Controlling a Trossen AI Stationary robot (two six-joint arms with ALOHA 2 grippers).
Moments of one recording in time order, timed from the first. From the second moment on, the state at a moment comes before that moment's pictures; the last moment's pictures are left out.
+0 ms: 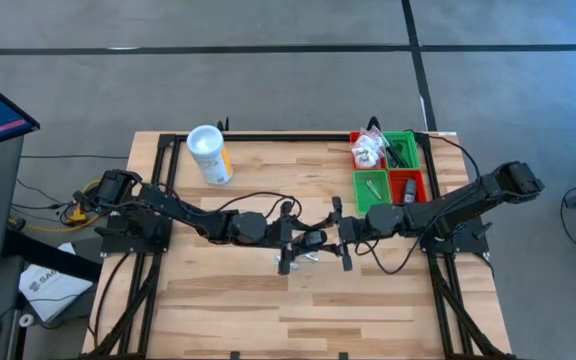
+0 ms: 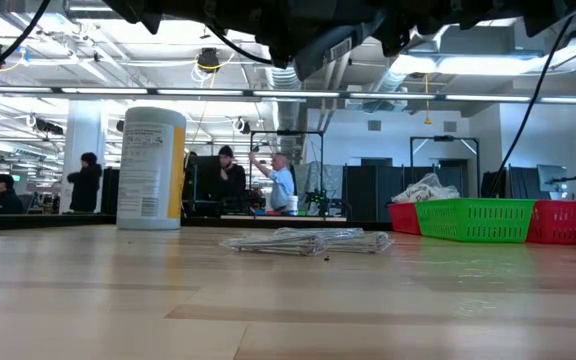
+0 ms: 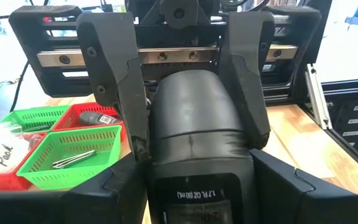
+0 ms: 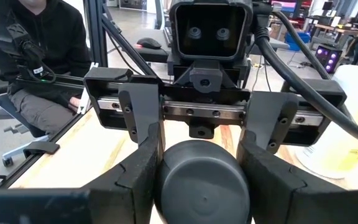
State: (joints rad) left arm -0.20 1.70 0.96 0.58 -0.23 0.07; right arm 0.27 1.33 0.65 0.50 0.13 -0.08
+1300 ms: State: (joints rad) left arm -0.19 1.44 0.80 0.39 -0.25 -0.02; right arm 0.23 1.12 0.65 0.10 0.32 0.07
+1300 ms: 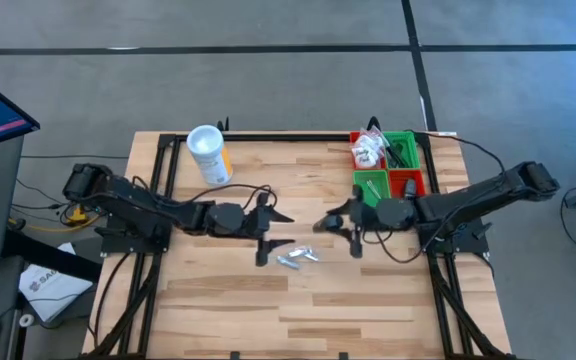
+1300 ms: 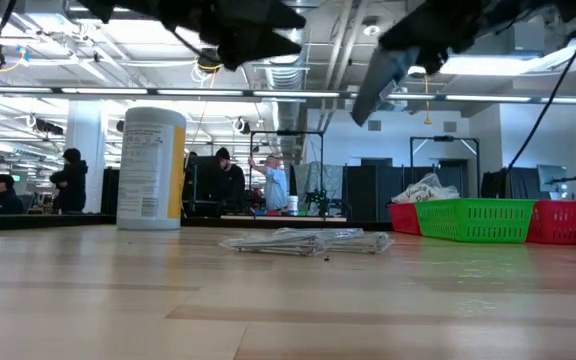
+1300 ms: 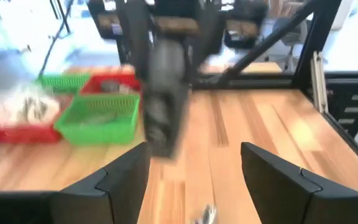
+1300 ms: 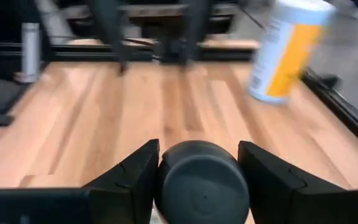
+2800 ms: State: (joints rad) left arm -0.21 1.44 0.74 0.40 -0.24 -0.08; right arm -0.15 0.67 0.71 -1.25 0.60 0.93
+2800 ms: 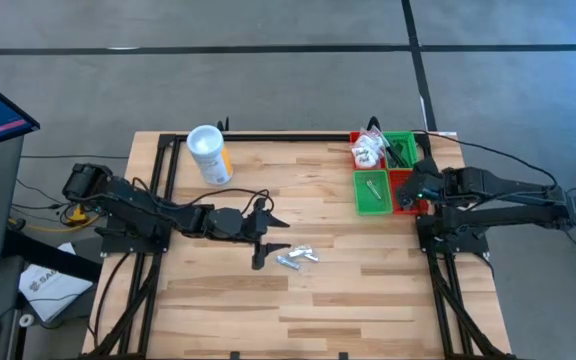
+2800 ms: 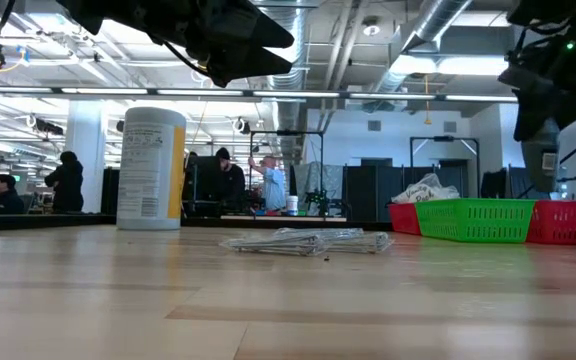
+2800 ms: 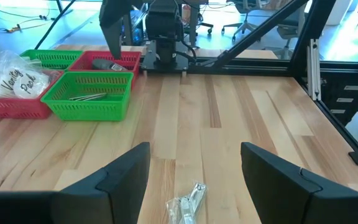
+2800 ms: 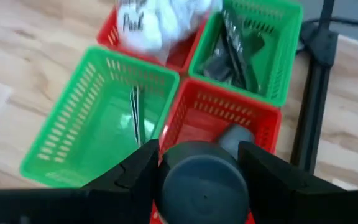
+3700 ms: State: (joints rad) left arm -0.21 1.44 0.74 0.40 -0.24 -0.09; right arm -0.27 0.82 0.61 -1.12 0.57 0.95
